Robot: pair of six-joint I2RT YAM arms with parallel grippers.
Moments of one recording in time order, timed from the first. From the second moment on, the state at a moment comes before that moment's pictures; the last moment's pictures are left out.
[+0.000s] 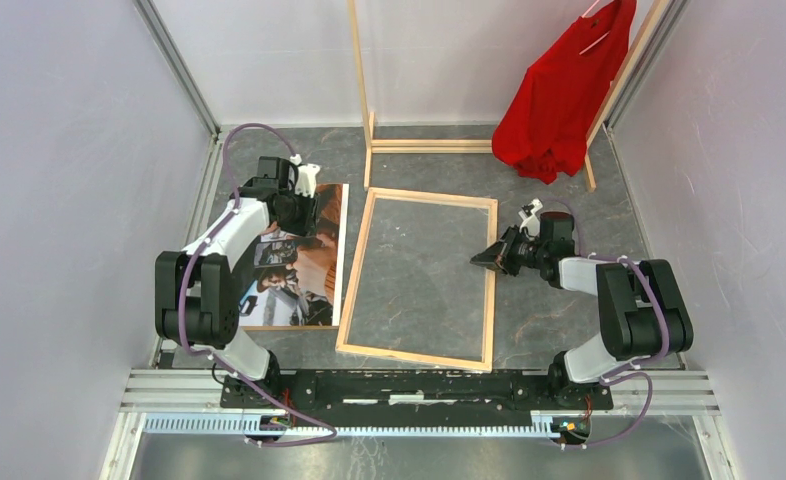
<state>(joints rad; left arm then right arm) -0.09 1.60 1.11 -0.55 0.24 0.20 0.07 1.53 0.51 0.27 -0.75 0.76</state>
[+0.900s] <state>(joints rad) -0.18 1.60 1.07 -0.54 0.22 0.20 0.06 1.54 0.48 0.38 -0.79 0.79</state>
